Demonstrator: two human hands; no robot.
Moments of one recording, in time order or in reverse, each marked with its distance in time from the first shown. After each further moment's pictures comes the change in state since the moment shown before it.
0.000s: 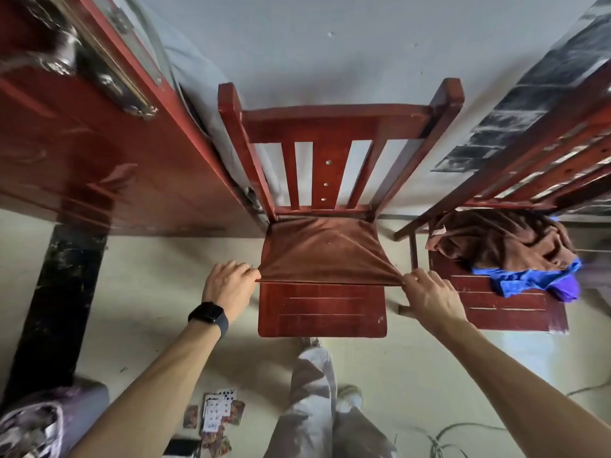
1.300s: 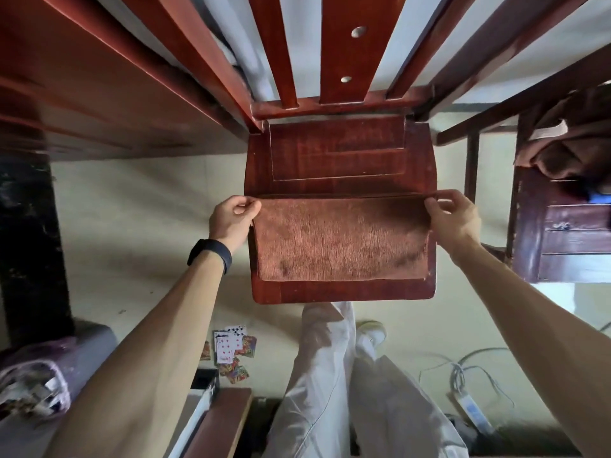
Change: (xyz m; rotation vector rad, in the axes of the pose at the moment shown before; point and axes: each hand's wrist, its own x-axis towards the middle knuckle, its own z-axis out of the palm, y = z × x) left_hand 0.084 -0.019 0.238 -1.118 -0.275 -0.881; right_hand 0.111 -0.021 0.190 0.936 -0.134 0.866
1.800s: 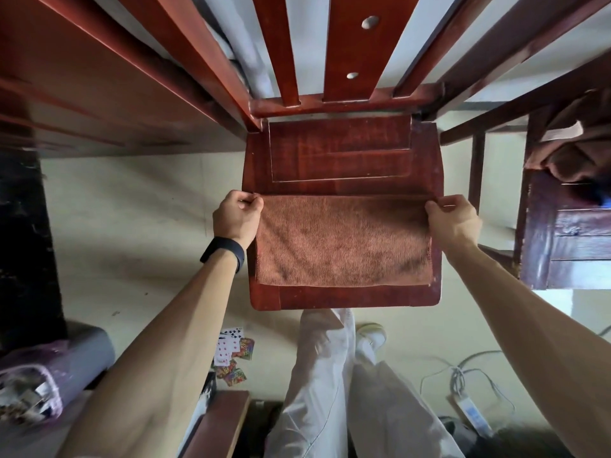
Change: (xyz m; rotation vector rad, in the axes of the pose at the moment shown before) left_hand 0.009 0.009 0.024 0.198 0.222 0.027; right_hand 0.016 -0.002 0.022 -0.141 0.078 0.124
